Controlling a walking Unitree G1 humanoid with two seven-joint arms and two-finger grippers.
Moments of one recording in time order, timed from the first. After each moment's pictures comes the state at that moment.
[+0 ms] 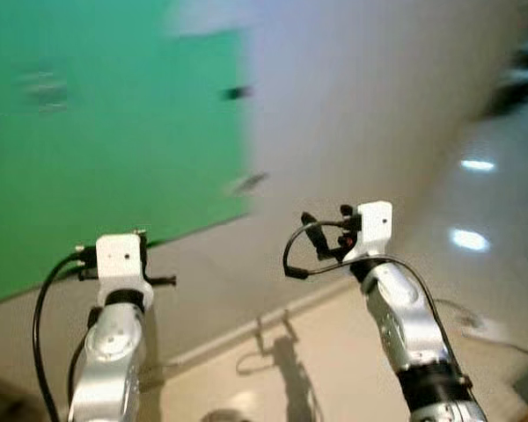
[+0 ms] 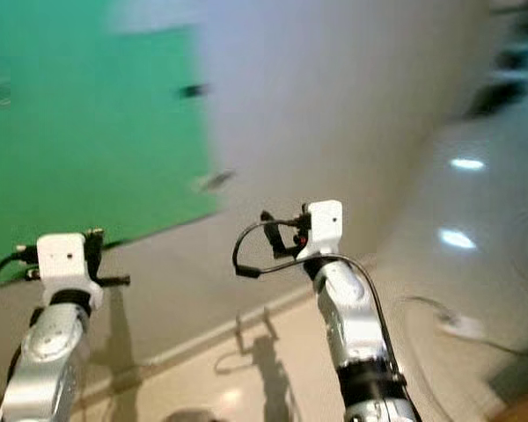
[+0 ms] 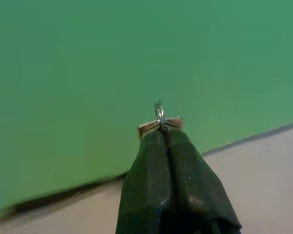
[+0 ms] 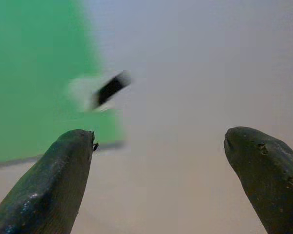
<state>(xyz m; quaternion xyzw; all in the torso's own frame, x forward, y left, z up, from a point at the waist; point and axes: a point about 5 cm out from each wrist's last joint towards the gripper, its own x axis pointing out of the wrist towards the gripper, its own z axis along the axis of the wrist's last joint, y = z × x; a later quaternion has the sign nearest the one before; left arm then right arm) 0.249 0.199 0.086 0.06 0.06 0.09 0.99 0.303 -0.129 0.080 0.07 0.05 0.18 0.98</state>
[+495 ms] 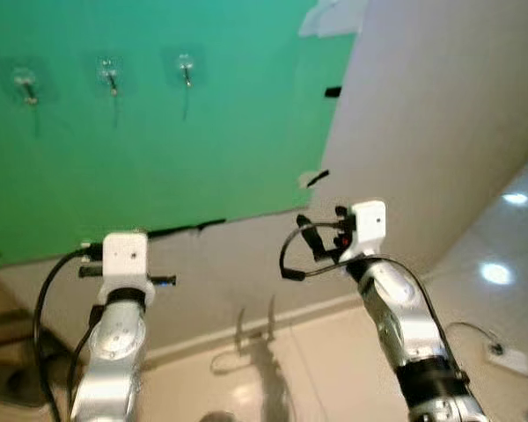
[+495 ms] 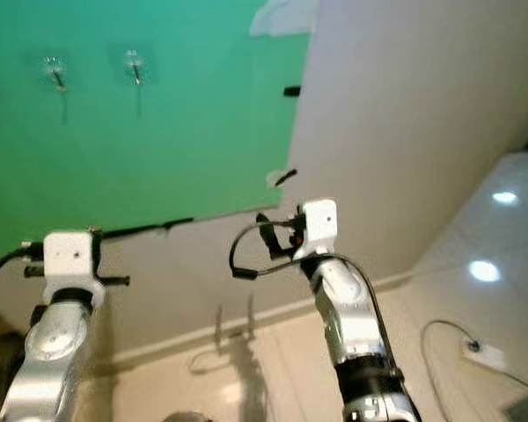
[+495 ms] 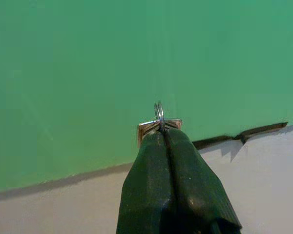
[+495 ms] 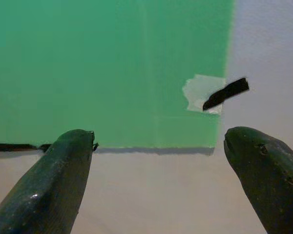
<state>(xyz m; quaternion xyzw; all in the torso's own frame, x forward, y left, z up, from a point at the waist) 0.252 0.188 0.089 0.10 0.06 0.09 0.99 0.308 -0.123 0.086 0.06 0.04 0.20 0.98</state>
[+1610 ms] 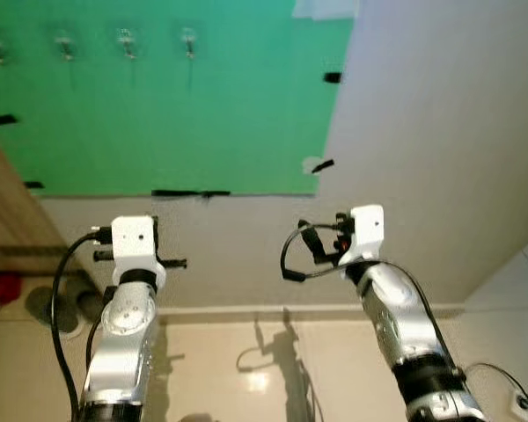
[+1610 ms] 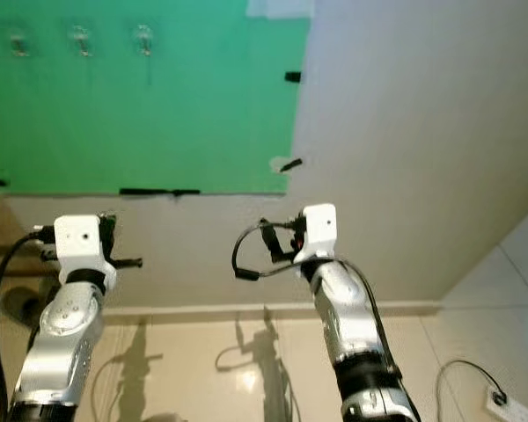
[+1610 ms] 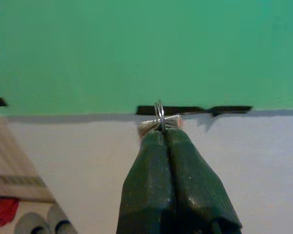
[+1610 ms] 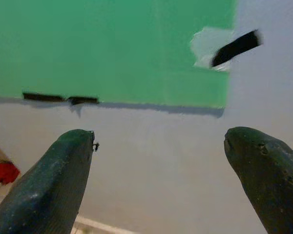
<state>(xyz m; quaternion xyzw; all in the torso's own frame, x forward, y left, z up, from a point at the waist) 0.275 0.189 0.093 0.05 0.05 0.08 0.99 0.307 -0.121 0.069 0.07 0.08 0.18 0.98</state>
